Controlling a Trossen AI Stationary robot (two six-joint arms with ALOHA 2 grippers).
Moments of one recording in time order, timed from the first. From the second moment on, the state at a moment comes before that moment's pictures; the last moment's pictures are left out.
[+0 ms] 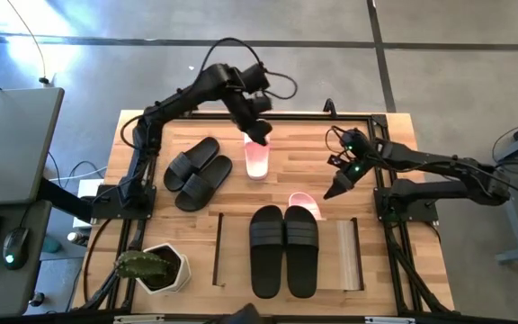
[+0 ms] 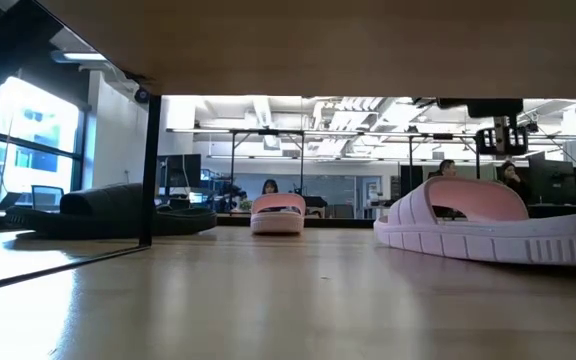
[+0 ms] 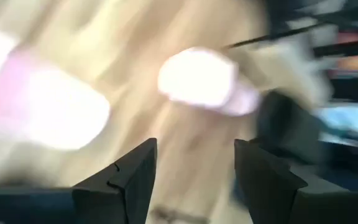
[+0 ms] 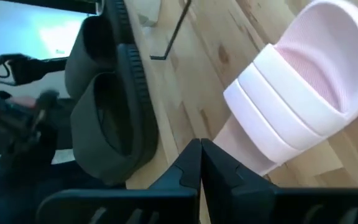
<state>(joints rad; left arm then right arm) 0.57 2.10 2.36 -1.49 0.56 -0.23 -0.49 0.99 0.55 -0.43 -0.97 0.64</state>
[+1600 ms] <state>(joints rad) 0.32 2.14 1.80 -0.94 -0.49 0.03 -0.48 0.92 1.14 -0.95 -0.35 0.08</state>
